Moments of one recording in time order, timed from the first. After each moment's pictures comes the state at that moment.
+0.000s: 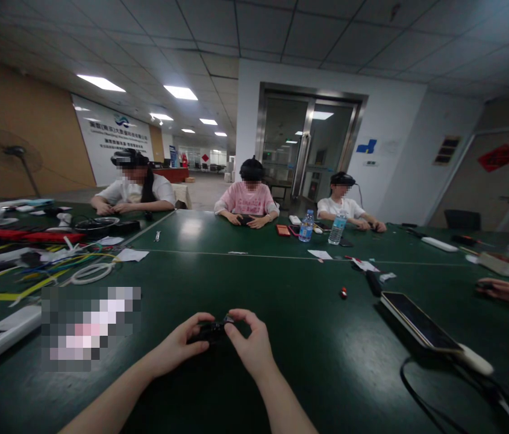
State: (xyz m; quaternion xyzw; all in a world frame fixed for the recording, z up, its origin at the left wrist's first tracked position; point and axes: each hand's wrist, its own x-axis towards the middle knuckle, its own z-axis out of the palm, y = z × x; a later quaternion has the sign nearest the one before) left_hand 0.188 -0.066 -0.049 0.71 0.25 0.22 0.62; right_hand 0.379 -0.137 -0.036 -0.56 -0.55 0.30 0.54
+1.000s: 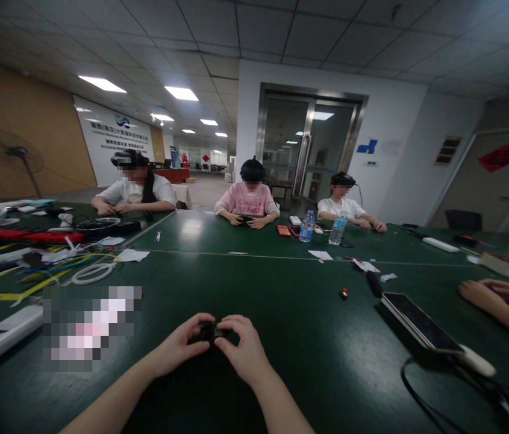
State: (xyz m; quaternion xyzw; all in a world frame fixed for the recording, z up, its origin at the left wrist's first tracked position) left_hand 0.189 -0.065 -0.053 0.71 0.24 0.24 0.62; right_hand 0.370 -0.136 -0.042 -0.56 -0.61 0.31 0.47
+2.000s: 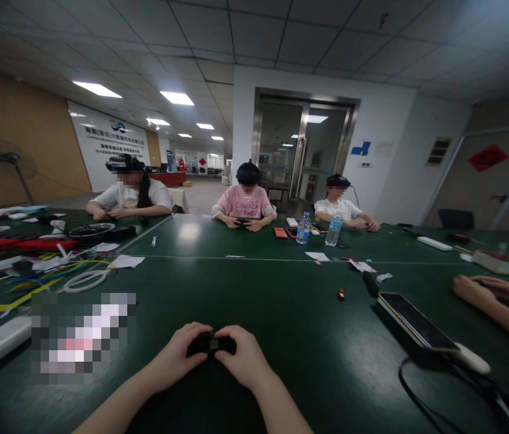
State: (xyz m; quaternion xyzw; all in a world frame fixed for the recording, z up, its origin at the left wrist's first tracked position) left_hand 0.191 -0.069 -0.052 0.86 0.36 0.21 0.31; right_hand 0.376 -0.134 -0.044 -0.59 -0.65 0.32 0.37
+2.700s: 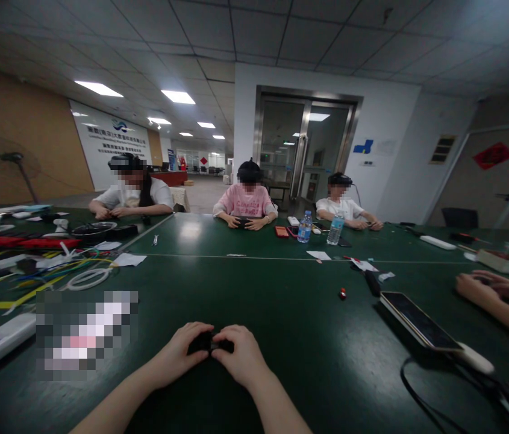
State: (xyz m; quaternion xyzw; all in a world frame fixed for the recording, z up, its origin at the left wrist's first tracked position) left_hand 0.188 -0.063 -0.060 0.86 0.35 0.20 0.30; right_hand 0.371 -0.131 -0.048 -0.62 -0.65 0.29 0.32
